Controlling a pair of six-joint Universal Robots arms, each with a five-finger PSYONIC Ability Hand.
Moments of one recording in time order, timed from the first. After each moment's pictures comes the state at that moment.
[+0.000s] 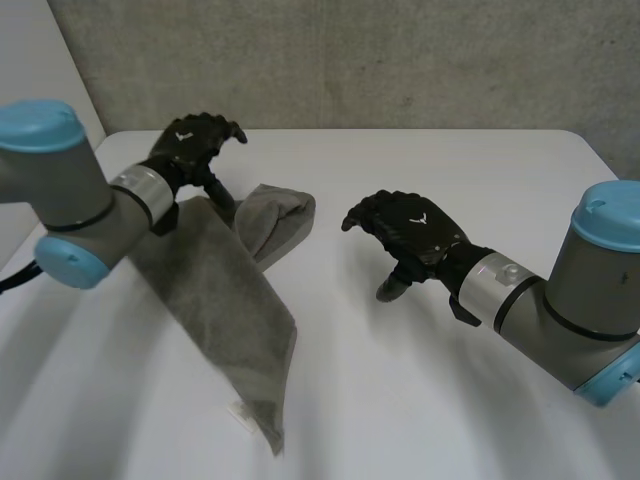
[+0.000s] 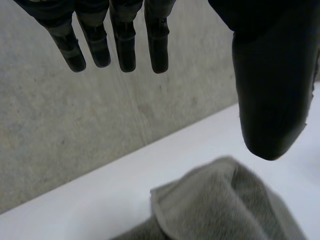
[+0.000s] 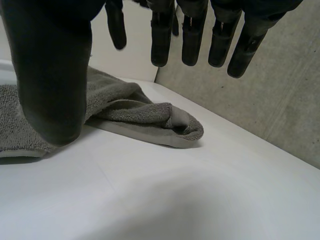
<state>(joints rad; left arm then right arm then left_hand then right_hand) 4.44 -2.30 -1.02 3.26 -1.24 3.18 1.96 -1.15 1.59 -0.26 1.03 3.00 0.40 0.37 0.23 0.23 0.16 0.42 0.43 0.22 0.25 0.21</state>
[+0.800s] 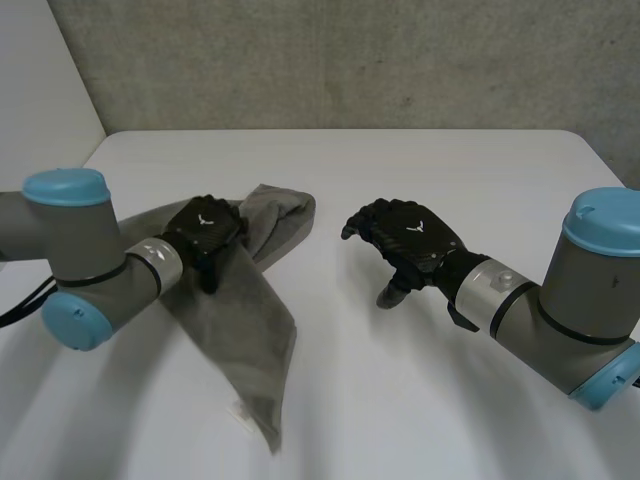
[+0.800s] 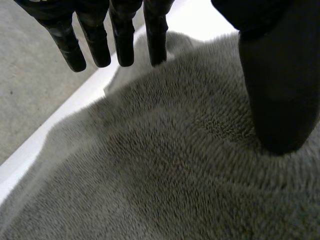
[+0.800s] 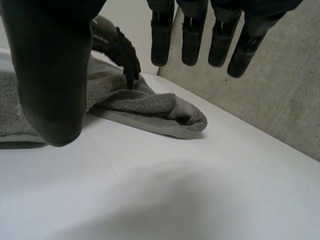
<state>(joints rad) 4.44 -2.32 -1.26 3.21 -1.24 3.73 1.97 -1.12 1.59 -0.25 1.04 2.97 0.42 0.42 0.23 0.23 0.22 0.42 0.43 0.22 0.25 0.21</state>
